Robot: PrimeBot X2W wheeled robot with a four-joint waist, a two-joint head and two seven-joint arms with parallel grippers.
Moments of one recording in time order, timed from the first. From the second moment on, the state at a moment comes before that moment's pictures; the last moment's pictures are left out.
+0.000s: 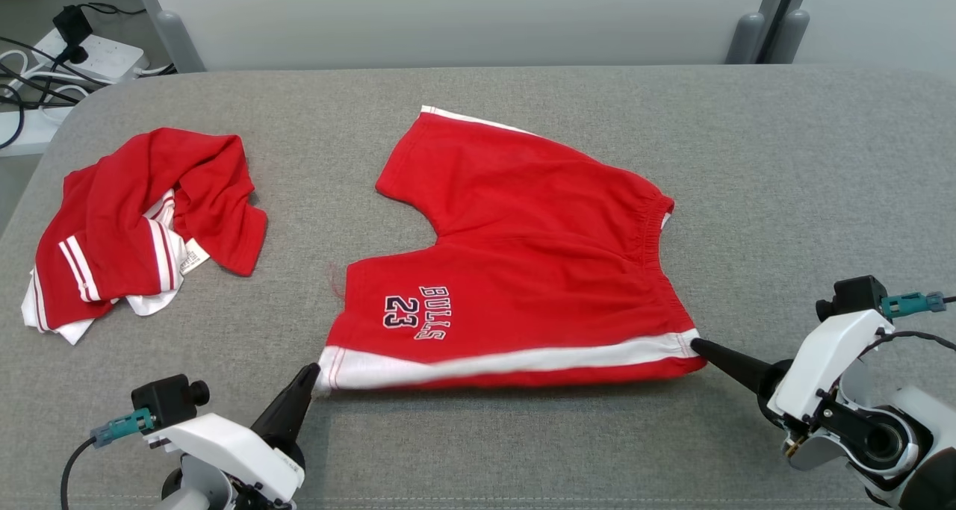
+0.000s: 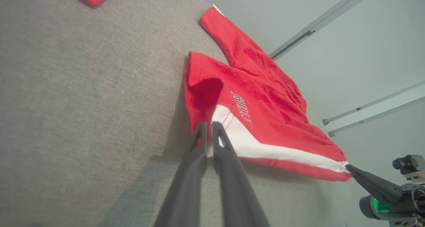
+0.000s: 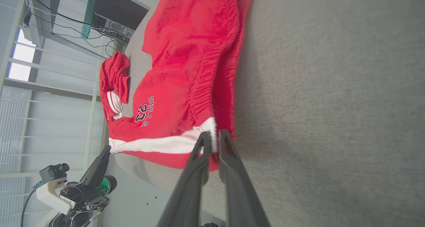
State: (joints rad) left arm -0.38 0.46 -0.92 0.50 -1.53 -0.13 -0.24; right arm -0.57 -0.59 0.96 0.45 1.74 0.13 0.21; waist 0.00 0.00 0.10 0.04
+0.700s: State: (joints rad) left arm -0.30 0.32 -0.41 0.51 -0.94 -0.13 -0.25; right arm -0.57 -0.52 0.70 0.57 1.25 0.13 -0.25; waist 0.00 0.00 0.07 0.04
